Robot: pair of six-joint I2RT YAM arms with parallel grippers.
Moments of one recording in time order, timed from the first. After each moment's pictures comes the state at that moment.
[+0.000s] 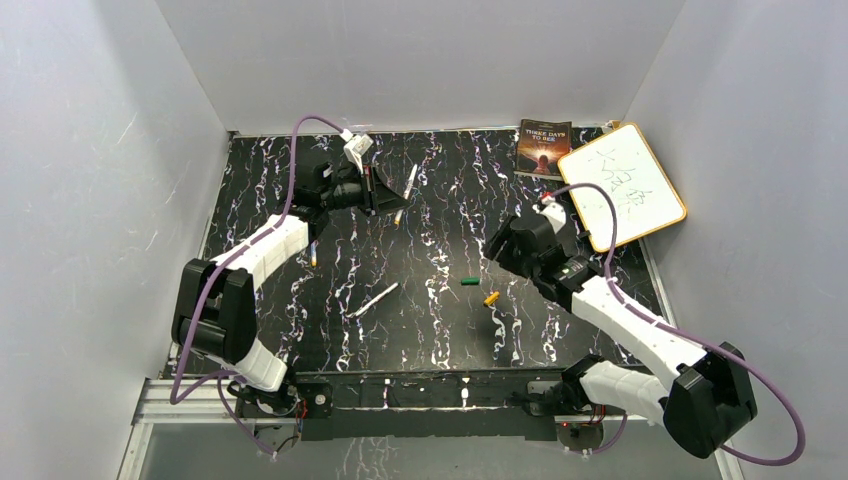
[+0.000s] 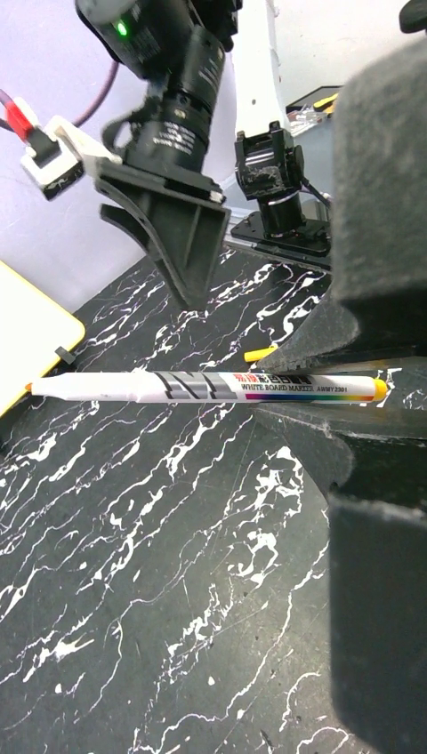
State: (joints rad) left arm -0.30 1.57 1.04 0.23 0.89 -0.45; right arm 0.53 1.07 0.74 -0.29 0.25 0.85
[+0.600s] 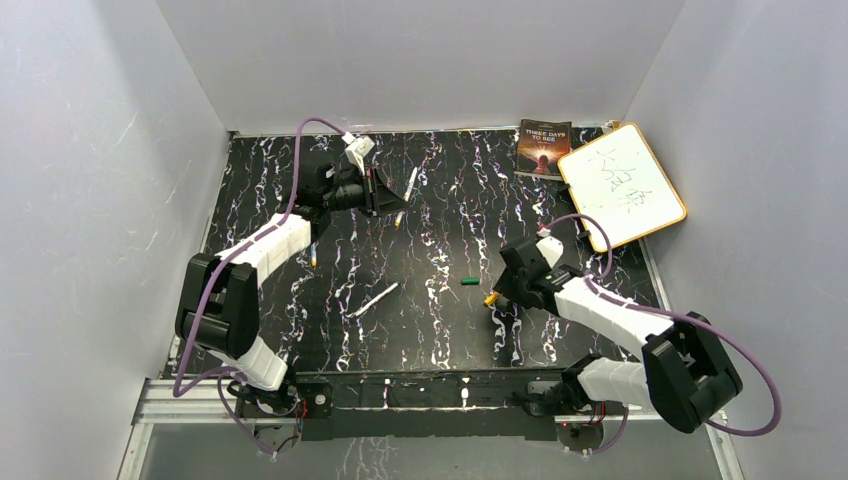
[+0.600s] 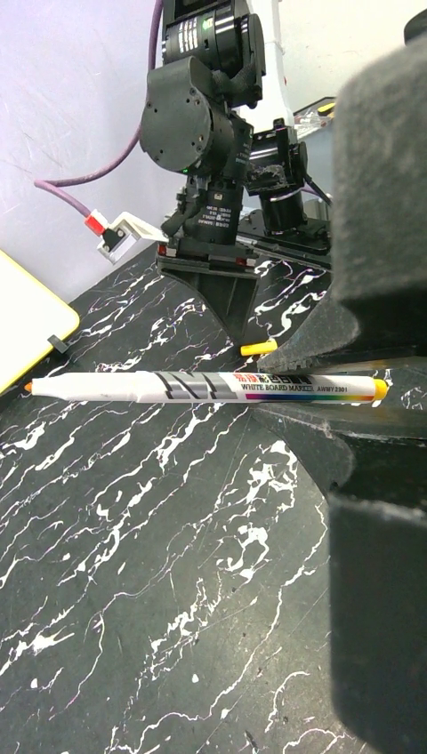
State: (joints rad) left arm -0.30 1.60 1.04 0.22 0.87 -0.46; right arm 0.54 1.19 0.57 -0.41 0.29 0.99
